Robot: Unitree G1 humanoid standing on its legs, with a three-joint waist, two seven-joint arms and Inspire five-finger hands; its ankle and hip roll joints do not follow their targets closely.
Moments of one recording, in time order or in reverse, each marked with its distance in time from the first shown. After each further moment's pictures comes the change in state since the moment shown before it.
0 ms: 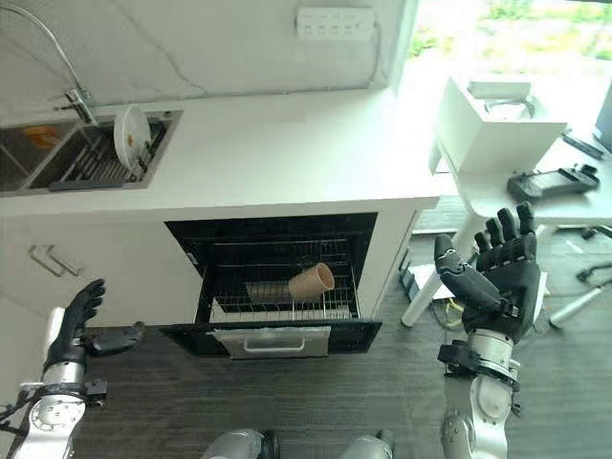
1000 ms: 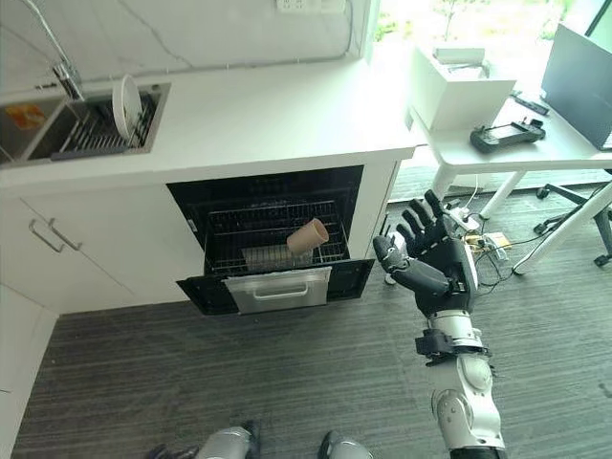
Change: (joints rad) left arm -0.044 -0.300 -0.185 0.693 -0.347 0.039 -0.182; right arm -0.054 -0.110 0.068 0.049 0.091 0.150 0.171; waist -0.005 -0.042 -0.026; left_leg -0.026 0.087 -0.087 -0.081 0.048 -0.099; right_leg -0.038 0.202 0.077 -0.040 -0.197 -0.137
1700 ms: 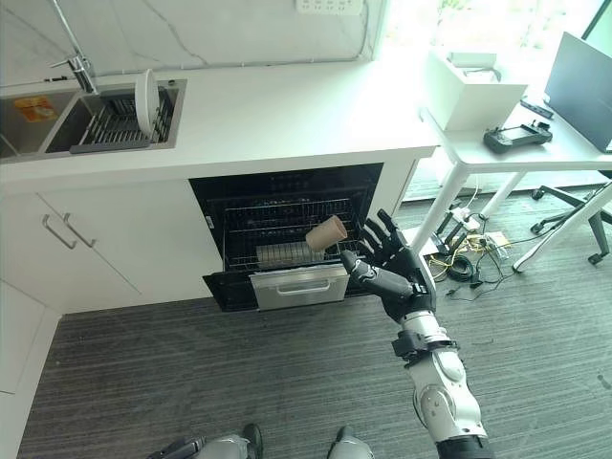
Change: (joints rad) left arm -0.147 0.090 -0.050 0.259 -0.167 0.112 -0.236; right arm -0.062 -0.009 0.148 0.085 0.066 0.112 0.061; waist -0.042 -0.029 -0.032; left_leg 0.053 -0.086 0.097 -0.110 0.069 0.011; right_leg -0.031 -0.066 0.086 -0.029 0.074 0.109
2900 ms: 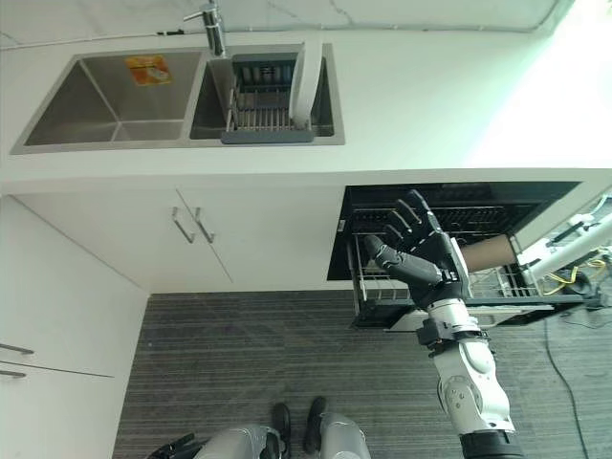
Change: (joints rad) left arm -0.025 0.008 -0.026 -0.014 0.087 0.001 0.004; right arm -0.039 -0.034 -0.081 0.016 0.012 -0.020 -0.067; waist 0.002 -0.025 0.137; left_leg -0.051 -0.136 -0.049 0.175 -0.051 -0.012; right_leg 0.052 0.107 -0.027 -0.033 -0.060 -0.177
